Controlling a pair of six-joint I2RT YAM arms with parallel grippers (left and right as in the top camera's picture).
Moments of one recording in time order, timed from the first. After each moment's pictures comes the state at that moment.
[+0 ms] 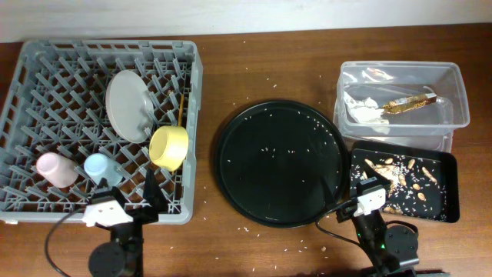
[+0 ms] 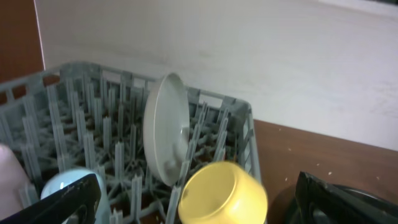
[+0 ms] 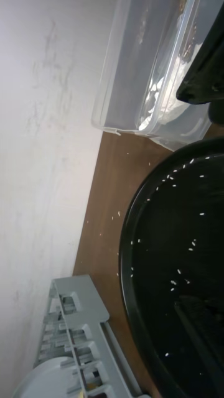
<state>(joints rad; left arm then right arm) -0.06 0.07 0.23 -0.22 -0.17 -0.21 0.15 0.01 0.01 -0.06 -0.12 -0.10</state>
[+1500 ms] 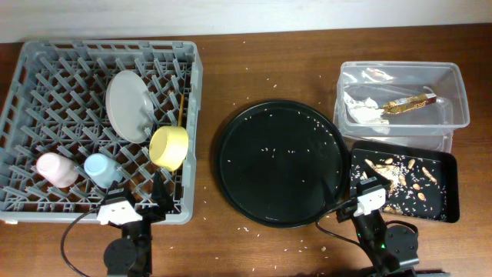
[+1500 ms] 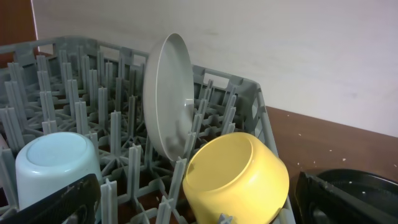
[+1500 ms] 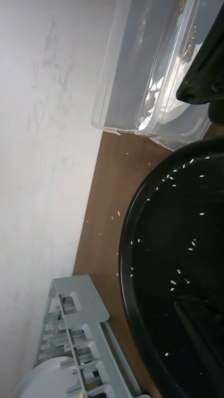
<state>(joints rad) -0.06 0.02 0.02 -0.07 -0.17 -0.23 0.15 0.01 0.01 -0.06 -0.12 -0.10</state>
